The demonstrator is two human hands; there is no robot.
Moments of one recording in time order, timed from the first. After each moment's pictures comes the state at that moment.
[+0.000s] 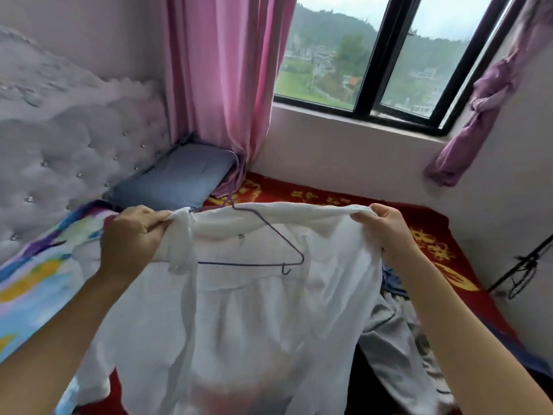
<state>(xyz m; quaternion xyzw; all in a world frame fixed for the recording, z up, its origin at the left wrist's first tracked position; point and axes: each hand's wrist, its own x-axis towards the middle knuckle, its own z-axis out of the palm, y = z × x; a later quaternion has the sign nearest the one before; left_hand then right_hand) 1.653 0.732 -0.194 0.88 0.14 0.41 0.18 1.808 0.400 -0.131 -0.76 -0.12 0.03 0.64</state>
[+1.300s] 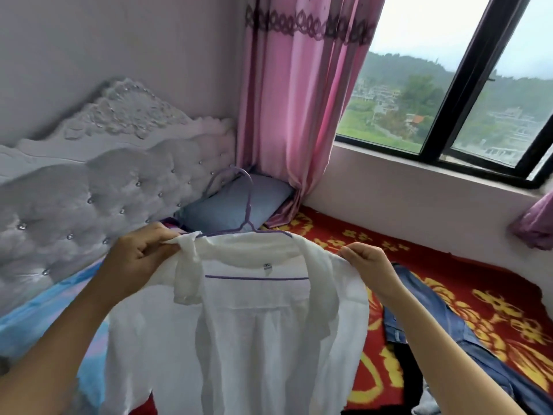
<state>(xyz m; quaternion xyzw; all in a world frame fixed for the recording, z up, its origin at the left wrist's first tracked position) 1.580 0.770 -0.143 0.86 0.04 0.41 0.31 1.834 0.495 -0.156 -0.79 -0.32 0.08 0.52</state>
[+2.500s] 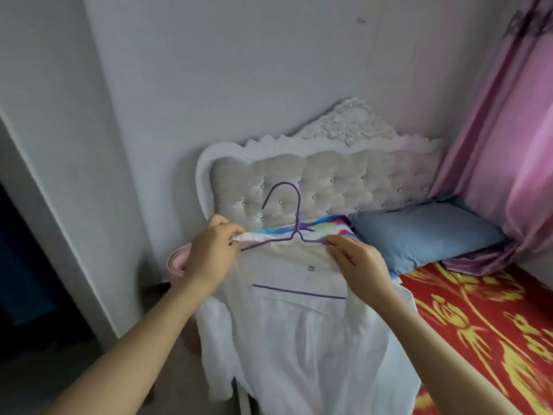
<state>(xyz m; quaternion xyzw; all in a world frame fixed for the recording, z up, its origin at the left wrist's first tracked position) 1.439 0.643 -0.150 0.73 0.55 0.41 0.04 1.674 0.596 -0.157 -0.60 -0.70 0.01 0.37</state>
